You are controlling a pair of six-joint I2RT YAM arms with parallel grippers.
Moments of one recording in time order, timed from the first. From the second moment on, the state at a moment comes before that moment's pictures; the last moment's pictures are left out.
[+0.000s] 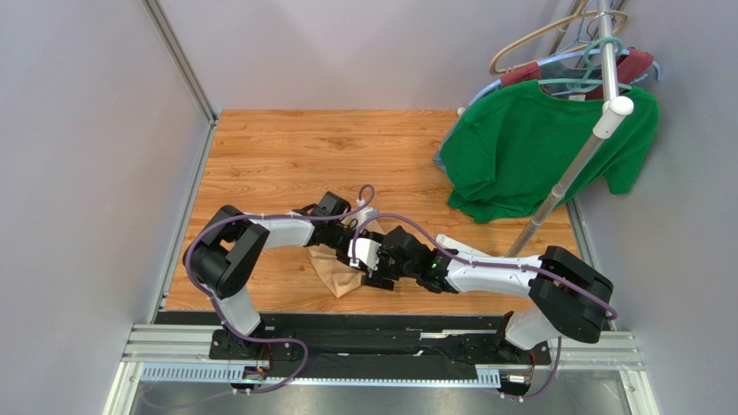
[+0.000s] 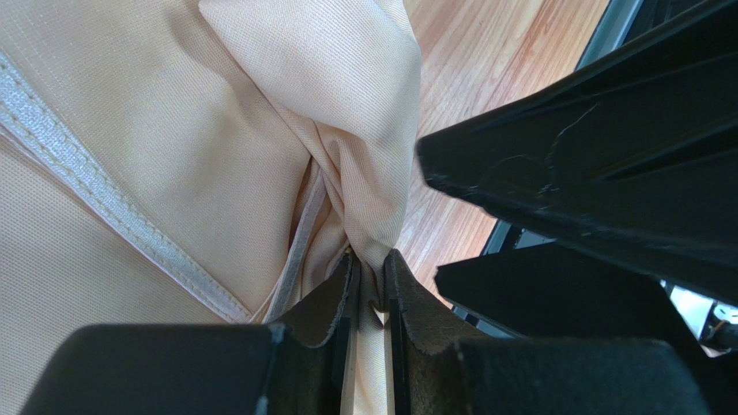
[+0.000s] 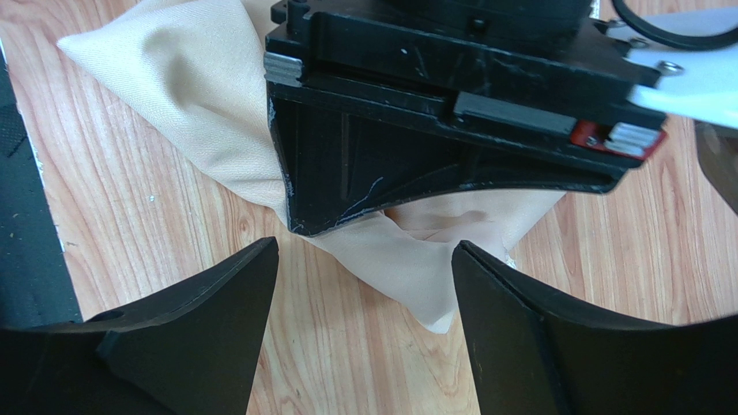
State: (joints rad) left arm -0.61 1.73 0.81 -0.14 0.76 -0.16; right arm 1.04 1.45 0.68 0.09 -0.03 -0.44
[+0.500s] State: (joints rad) left arm -0.61 1.73 0.82 -0.19 0.75 -0.15; right arm 1.06 1.61 0.75 0.09 -0.02 -0.55
